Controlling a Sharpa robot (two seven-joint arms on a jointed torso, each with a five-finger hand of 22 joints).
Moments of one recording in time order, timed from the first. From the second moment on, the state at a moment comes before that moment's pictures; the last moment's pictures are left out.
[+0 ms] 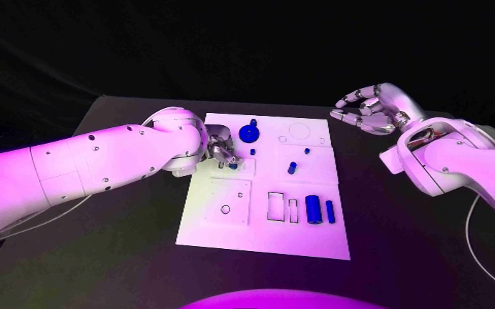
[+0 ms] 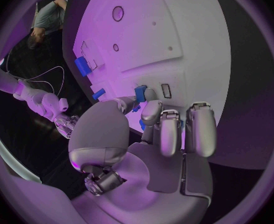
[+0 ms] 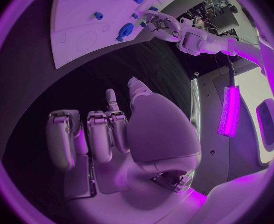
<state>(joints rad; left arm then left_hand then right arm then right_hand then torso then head) 1.26 -0.71 -0.05 1.46 -1.20 0.17 -0.52 1.03 -0.10 0.61 0.27 0.21 0.88 0.02 0.82 0.85 1.32 -0.05 1.25 1.06 1.46 -0.10 1.55 1.31 0.07 1.45 0.01 1.43 1.29 1.29 -1.03 -0.12 1.66 -0.97 -0.62 -0.01 1.34 -0.09 0.09 0.29 0.23 0.91 0.16 0.24 0.40 1.47 0.08 1.50 1.31 1.47 0.01 1.55 1.31 0.01 1.47 0.11 1.50 1.31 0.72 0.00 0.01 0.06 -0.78</state>
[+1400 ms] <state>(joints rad) 1.26 -0.69 -0.05 1.44 -1.19 0.18 -0.52 1.07 -0.09 0.66 0.26 0.20 0.88 0.02 0.84 0.86 1.32 -0.05 1.25 1.06 1.46 -0.10 1.55 1.31 0.07 1.45 0.01 1.43 1.29 1.29 -1.03 -0.12 1.67 -0.97 -0.62 -0.01 1.33 -0.08 0.09 0.29 0.23 0.90 0.15 0.25 0.40 1.47 0.08 1.50 1.31 1.47 0.01 1.55 1.31 0.01 1.46 0.11 1.50 1.31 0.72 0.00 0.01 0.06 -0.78</state>
